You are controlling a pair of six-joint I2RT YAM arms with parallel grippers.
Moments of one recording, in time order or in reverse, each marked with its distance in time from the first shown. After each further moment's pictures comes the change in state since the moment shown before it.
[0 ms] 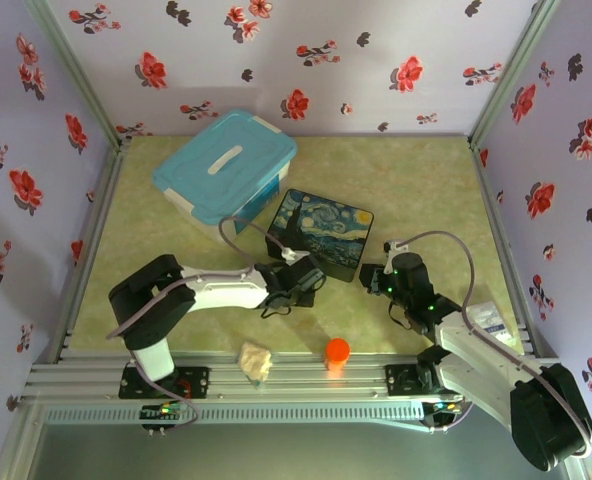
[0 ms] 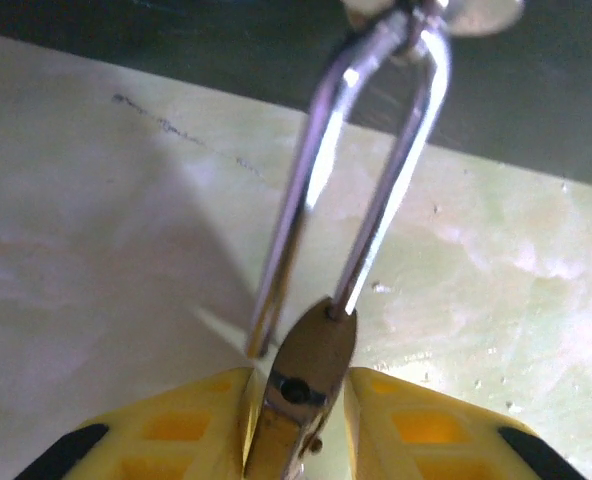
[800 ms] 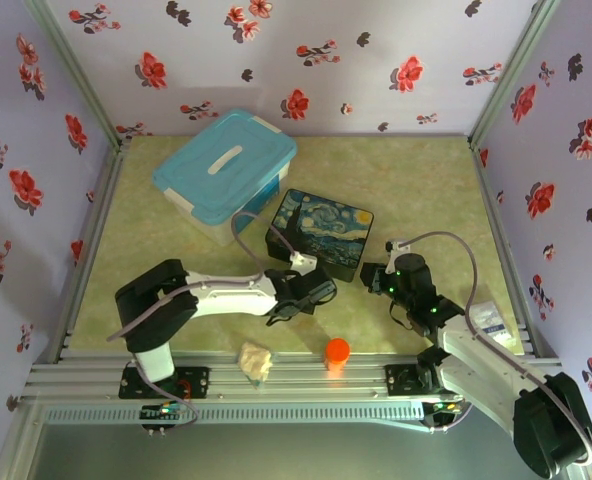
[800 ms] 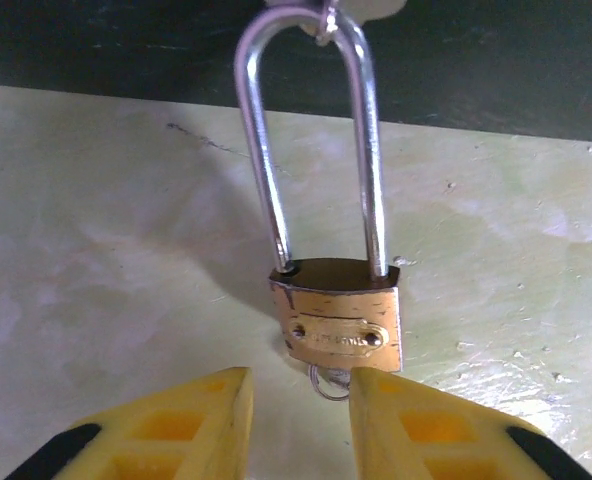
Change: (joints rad) left arm -0.069 0.007 0.041 -0.103 -0.187 0.060; right arm 0.000 -0.051 0.000 -0.016 0.000 0.000
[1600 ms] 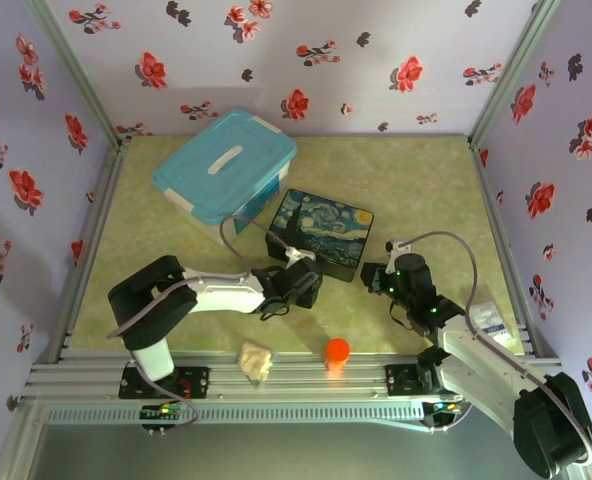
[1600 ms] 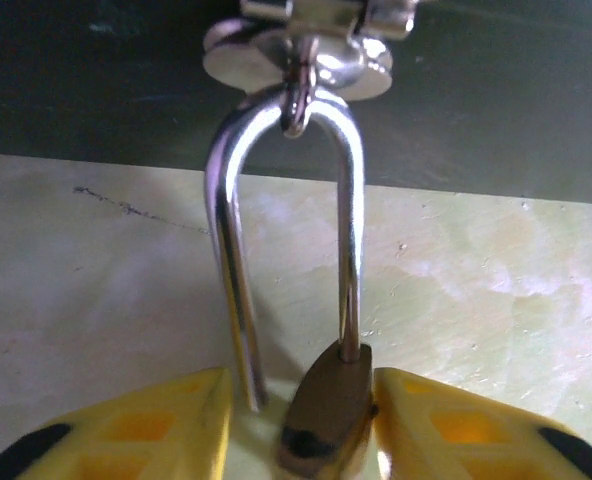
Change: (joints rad) left arm 0.088 -0.008 -0.129 0.312 0.172 0.103; right arm 0.000 0.000 0.000 0.000 0.003 0.000
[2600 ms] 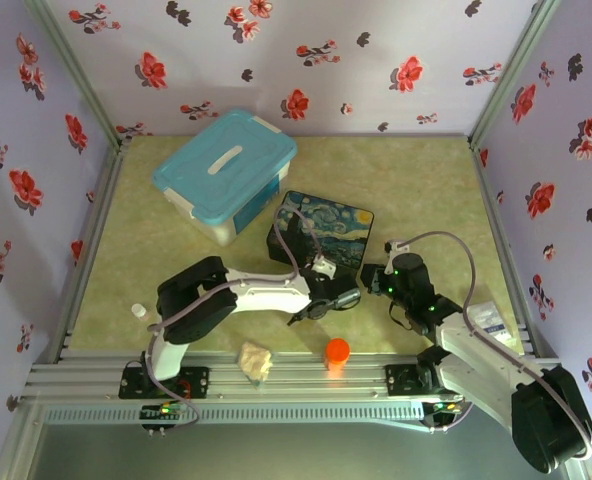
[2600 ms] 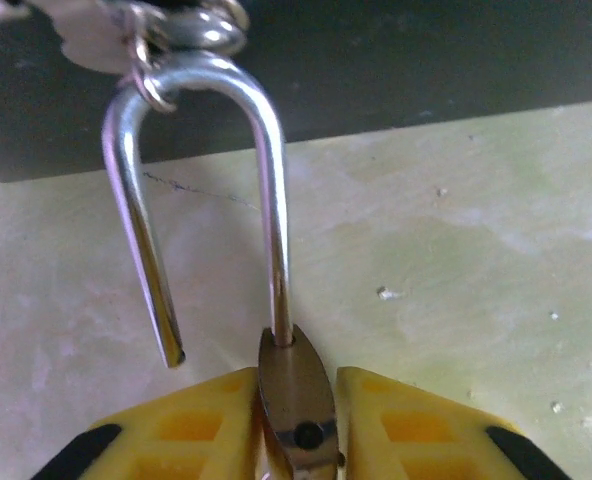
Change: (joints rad) left arm -0.155 0.248 0.406 -0.592 -0.329 -0.013; right arm 0.000 0.037 0.000 0.001 0.008 0.003
